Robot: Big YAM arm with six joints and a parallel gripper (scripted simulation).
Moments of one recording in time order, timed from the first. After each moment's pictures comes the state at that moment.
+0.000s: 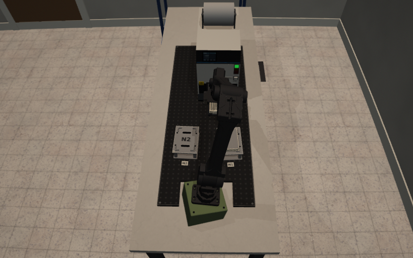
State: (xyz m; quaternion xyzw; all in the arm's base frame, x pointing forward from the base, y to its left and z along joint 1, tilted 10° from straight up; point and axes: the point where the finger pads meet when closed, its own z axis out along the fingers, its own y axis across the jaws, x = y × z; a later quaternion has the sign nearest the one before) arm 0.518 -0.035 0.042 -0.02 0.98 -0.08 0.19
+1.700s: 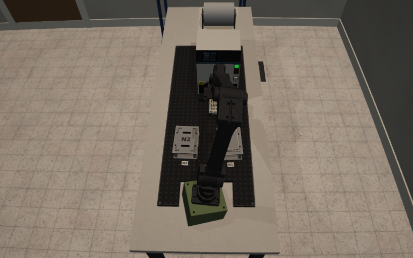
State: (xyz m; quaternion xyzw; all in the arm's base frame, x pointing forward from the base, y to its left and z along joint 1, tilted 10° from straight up) arm 0.519 -0.032 0.067 -0.02 0.98 -0.08 0.19
